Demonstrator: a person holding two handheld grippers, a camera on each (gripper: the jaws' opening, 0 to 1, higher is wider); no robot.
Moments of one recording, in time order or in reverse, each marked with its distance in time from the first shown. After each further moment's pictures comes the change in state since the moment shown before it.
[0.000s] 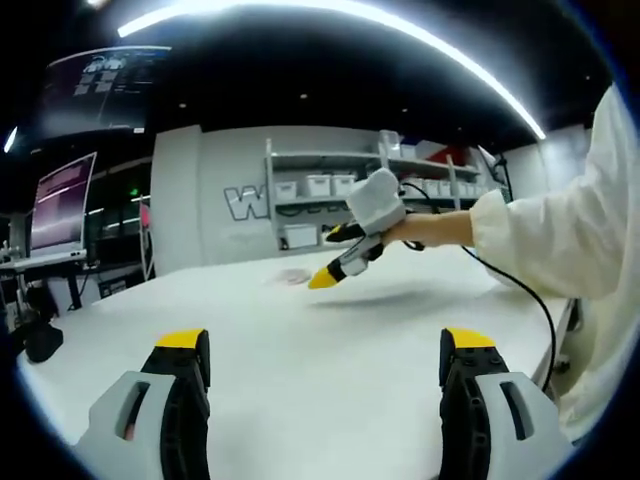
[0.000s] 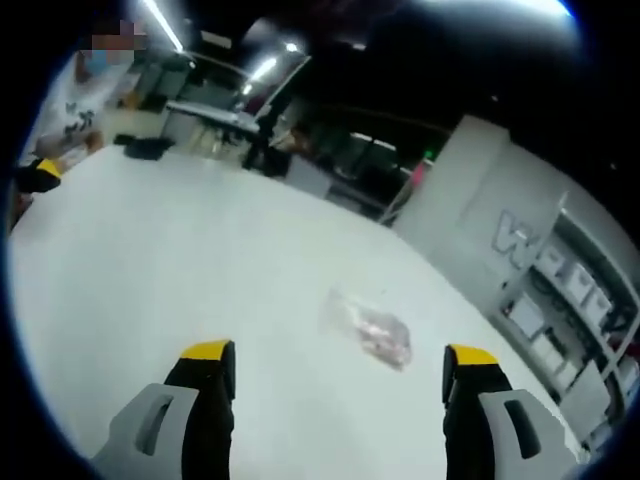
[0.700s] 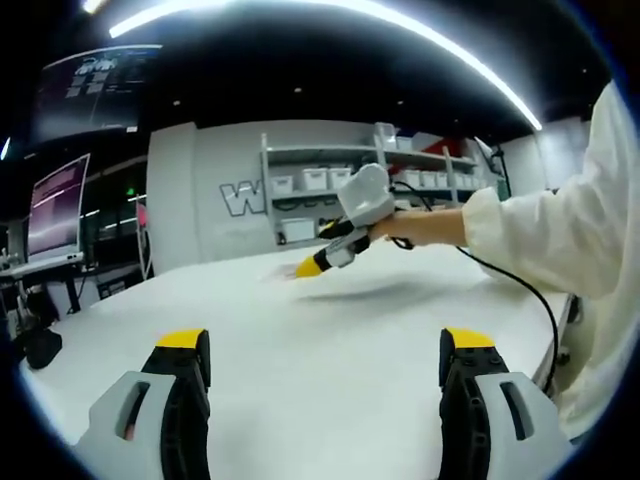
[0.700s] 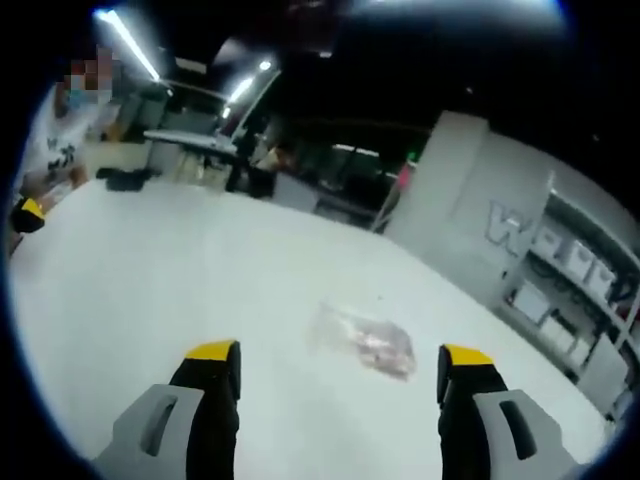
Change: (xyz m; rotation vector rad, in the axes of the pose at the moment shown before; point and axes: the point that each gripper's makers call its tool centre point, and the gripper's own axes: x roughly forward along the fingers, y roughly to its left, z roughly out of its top) left arm 0.003 0.001 -0.002 0.016 0.028 -0.009; right arm 0.012 -0.005 0.009 0.111 -0.057 -0.019
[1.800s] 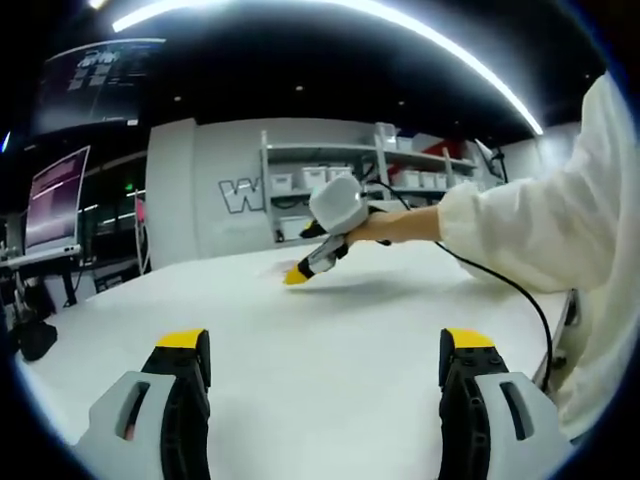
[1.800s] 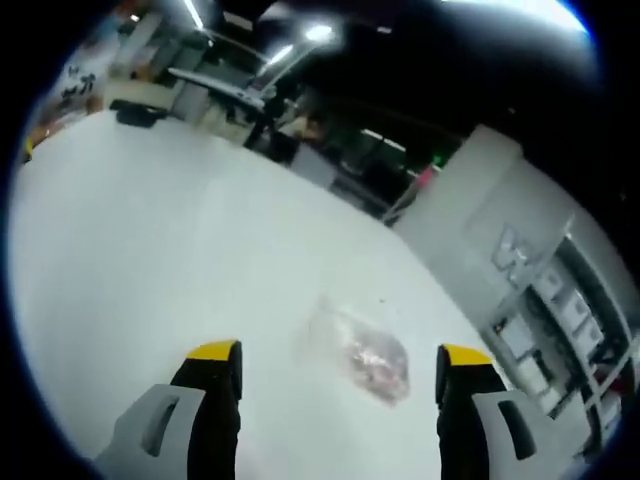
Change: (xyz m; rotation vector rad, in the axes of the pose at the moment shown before) left arm 0.001 -0.001 -0.007 -0.019 0.008 -0.011; right arm 0.041 0.004 -0.003 -0.250 0.090 0.008
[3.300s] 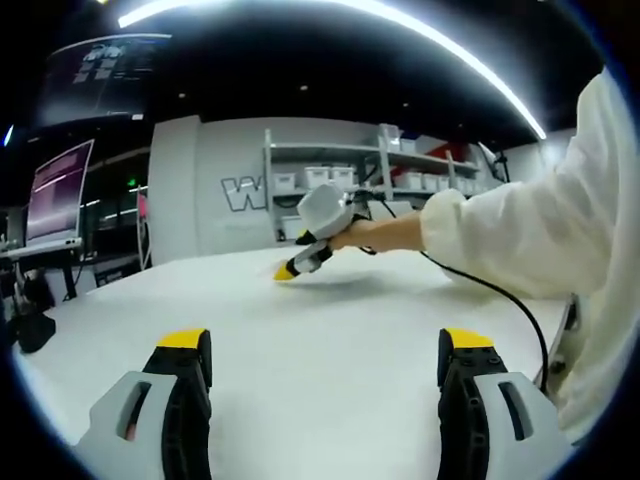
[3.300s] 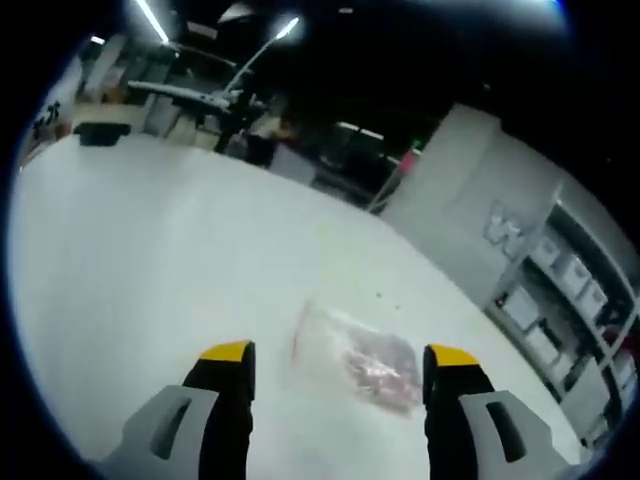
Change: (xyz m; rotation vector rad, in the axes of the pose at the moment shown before) left arm 0.002 0.001 0.000 -0.023 -0.004 0.006; right arm 0.028 -0.009 -0.007 0.150 0.019 -0.037
